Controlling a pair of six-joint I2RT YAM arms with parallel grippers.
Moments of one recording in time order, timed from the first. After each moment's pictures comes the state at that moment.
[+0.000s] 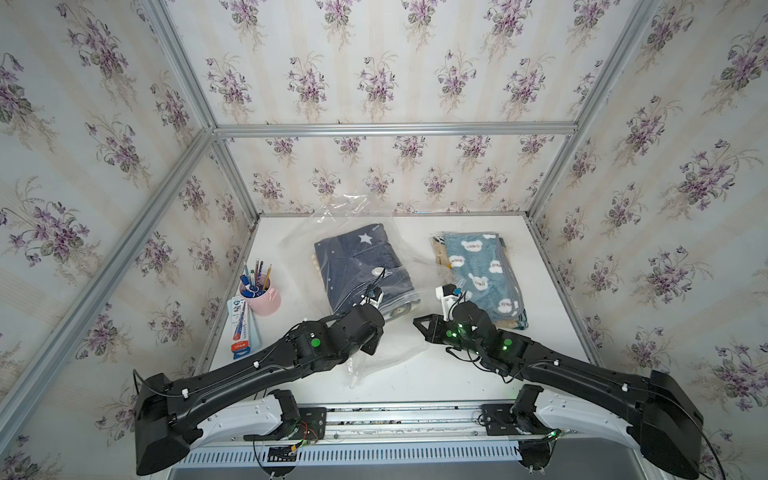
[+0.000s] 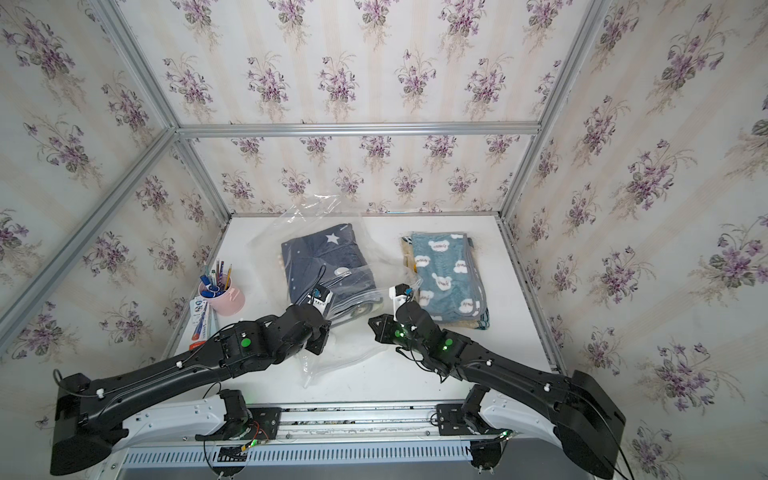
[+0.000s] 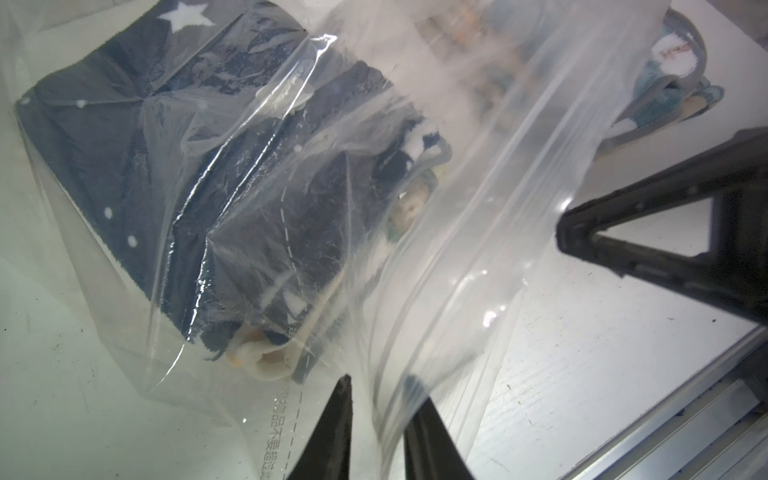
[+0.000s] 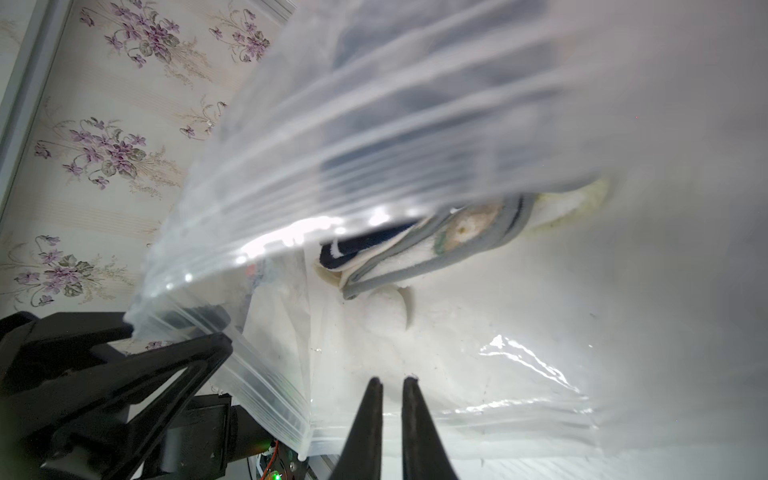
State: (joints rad) left arm -1.02 1.05 0.87 -0.70 -0.39 -0.45; right arm 0.95 1.07 0.52 0.04 -0.05 0.95
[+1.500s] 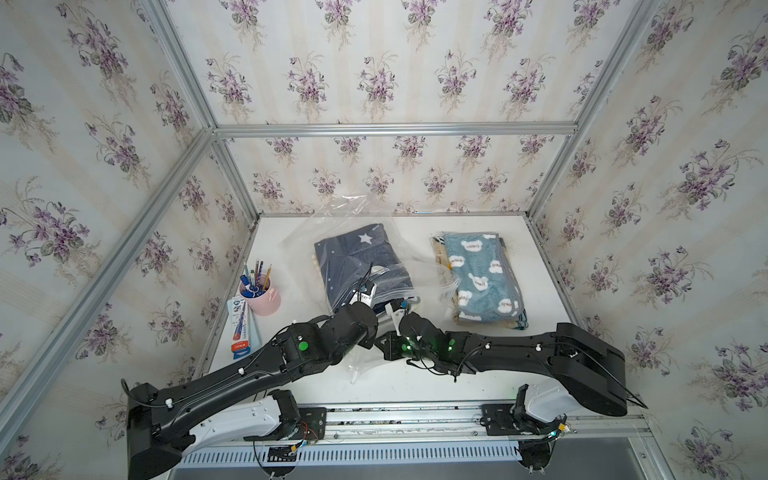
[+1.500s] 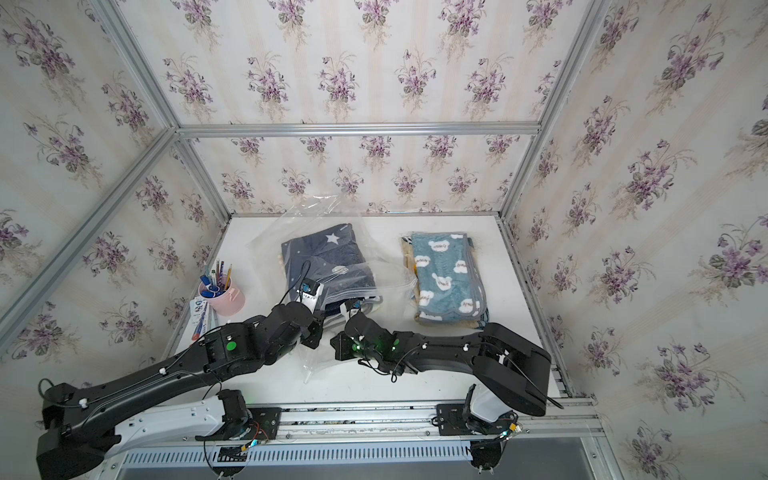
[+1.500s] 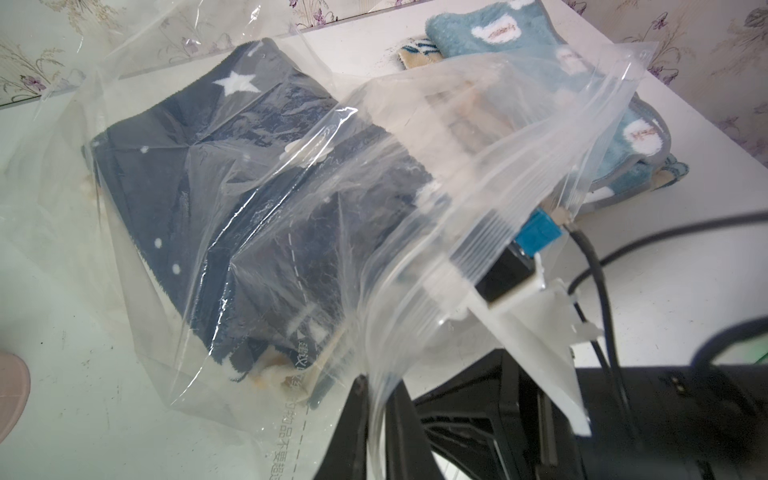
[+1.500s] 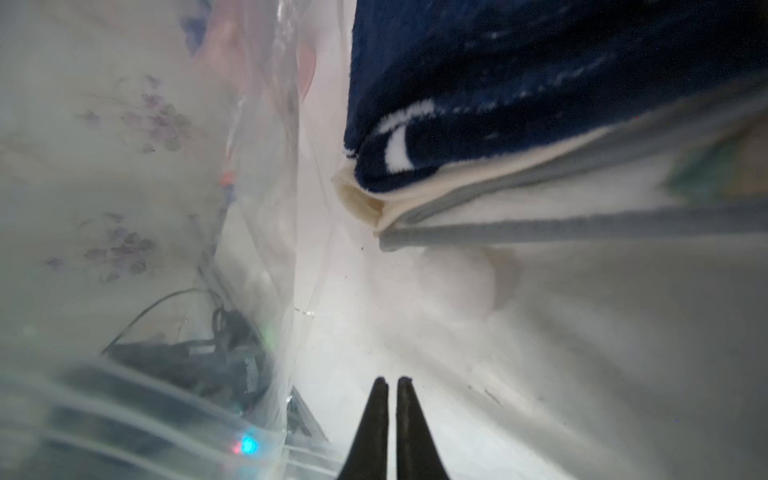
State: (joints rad) left arm -1.01 0.98 0.87 -0.66 -0.46 -0.45; right arm 1.13 1.53 0.72 0.19 -0.05 0.89
